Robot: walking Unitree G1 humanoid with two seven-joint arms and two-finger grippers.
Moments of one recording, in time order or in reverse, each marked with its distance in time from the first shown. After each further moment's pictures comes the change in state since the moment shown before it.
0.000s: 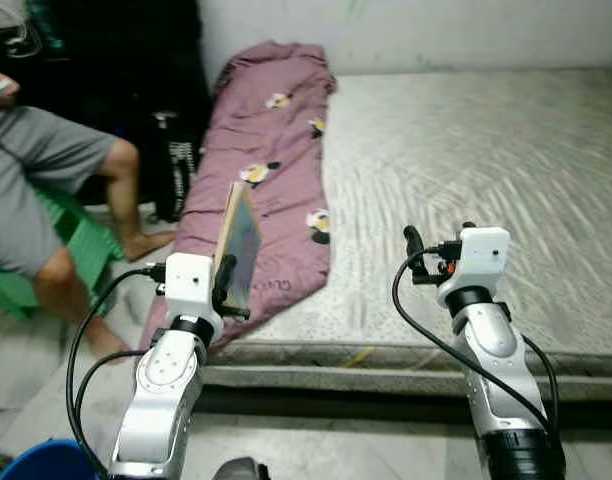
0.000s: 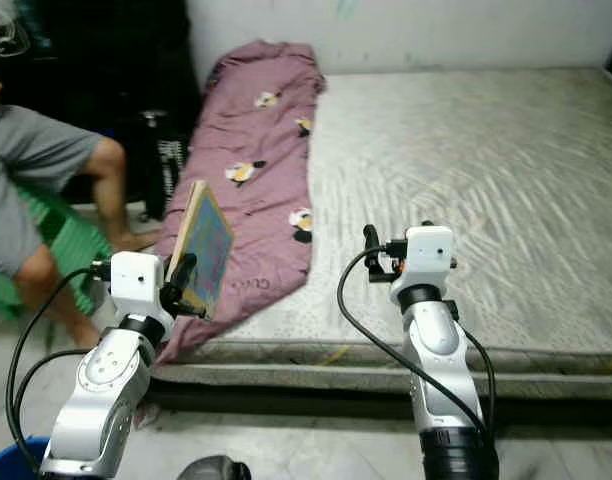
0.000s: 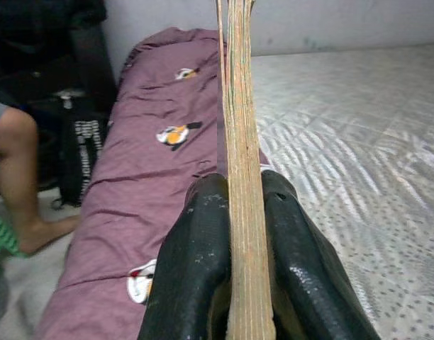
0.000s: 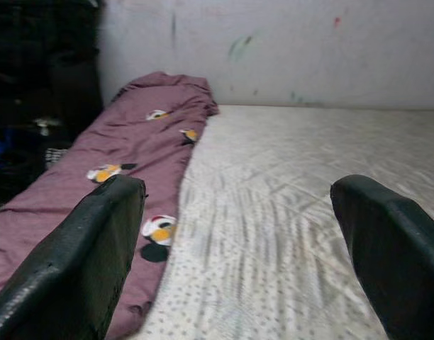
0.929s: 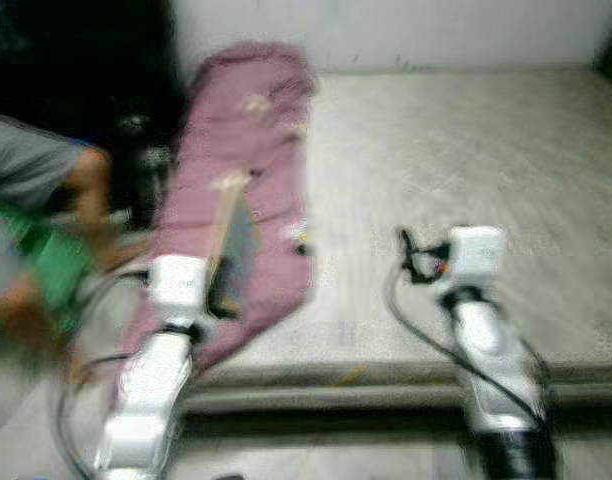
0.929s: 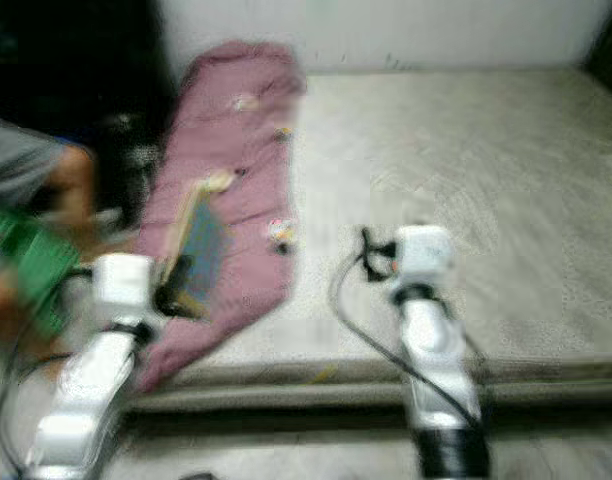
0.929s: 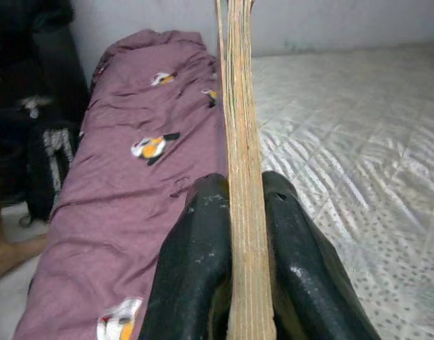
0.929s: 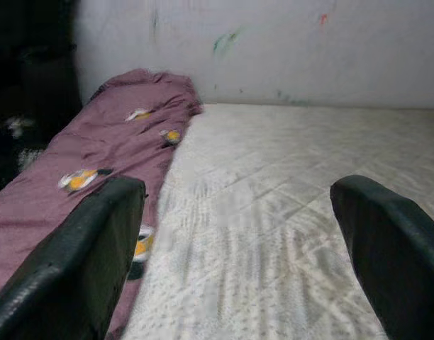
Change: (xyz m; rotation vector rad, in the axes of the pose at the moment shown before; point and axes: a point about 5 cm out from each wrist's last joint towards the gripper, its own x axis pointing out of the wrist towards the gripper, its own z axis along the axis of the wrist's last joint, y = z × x) left arm -0.007 0.012 -0.001 -0.002 -0.006 0.023; right arm 0.004 0.013 0.004 0.004 -0.007 0.051
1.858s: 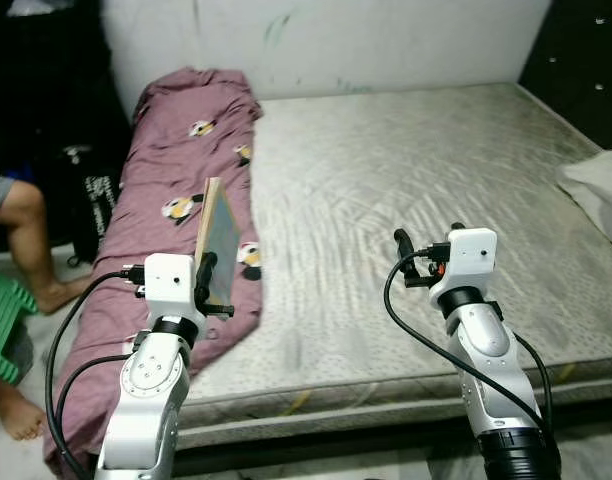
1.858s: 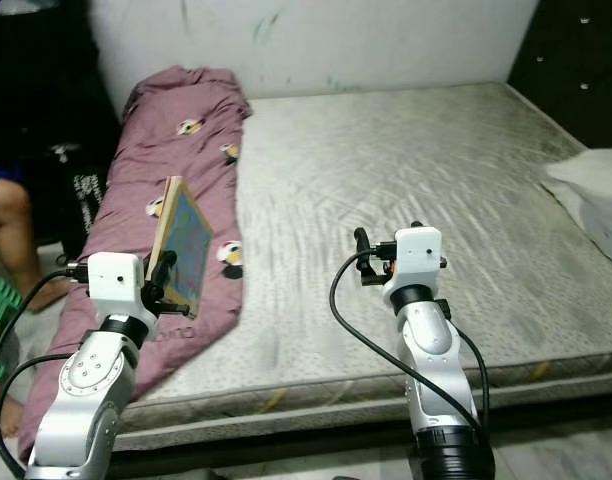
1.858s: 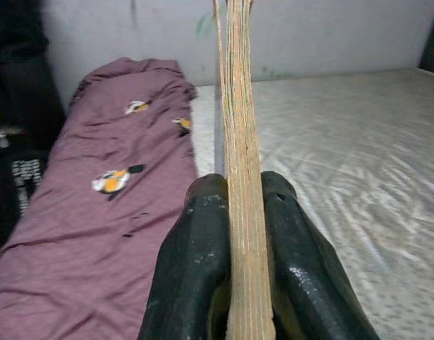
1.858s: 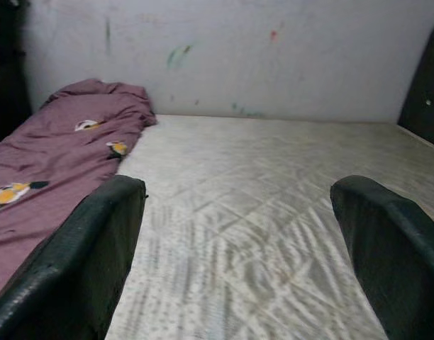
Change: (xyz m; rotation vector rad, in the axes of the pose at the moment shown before) left arm 0.002 -0.006 0.005 -0.008 -0.015 0.038; right arm -0.002 -0.008 -0.004 -0.035 0.017 -0.007
